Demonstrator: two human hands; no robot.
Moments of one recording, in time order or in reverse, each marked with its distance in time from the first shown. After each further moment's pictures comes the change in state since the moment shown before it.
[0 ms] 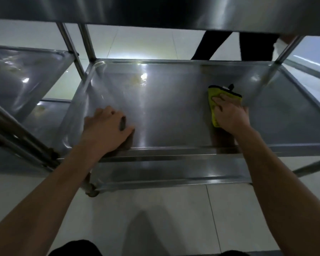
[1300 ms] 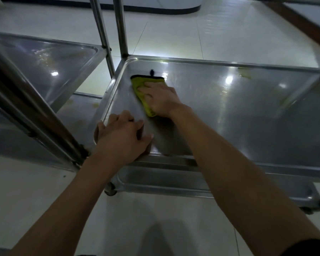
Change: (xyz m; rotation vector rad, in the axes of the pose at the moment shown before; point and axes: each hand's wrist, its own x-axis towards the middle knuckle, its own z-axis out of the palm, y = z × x) left_hand -0.026 -0.034 0.005 0.026 -0.020 -0.066; right_hand 0.029 -0.285 0.066 0.128 -0.142 -0.673
